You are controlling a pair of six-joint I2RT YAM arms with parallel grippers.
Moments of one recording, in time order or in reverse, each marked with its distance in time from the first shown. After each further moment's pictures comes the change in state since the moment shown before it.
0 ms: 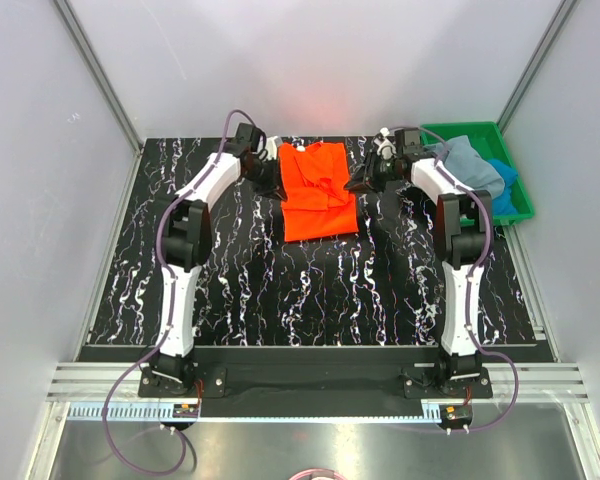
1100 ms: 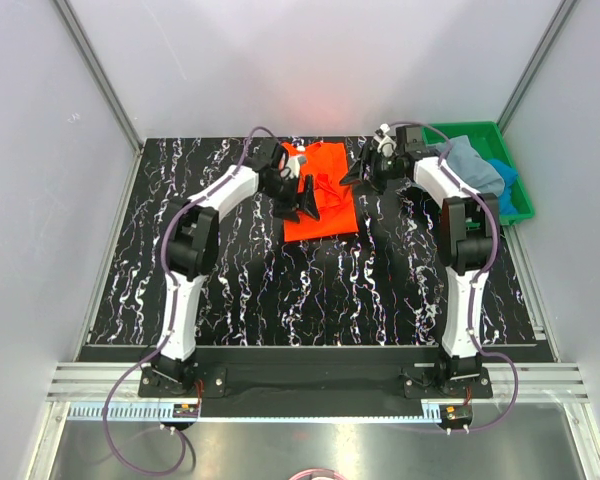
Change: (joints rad) left arm -0.122 -0.090 -0.179 0.071 0.120 -0.073; right arm 0.012 -0.084 -0.047 -0.027 0.010 -0.035
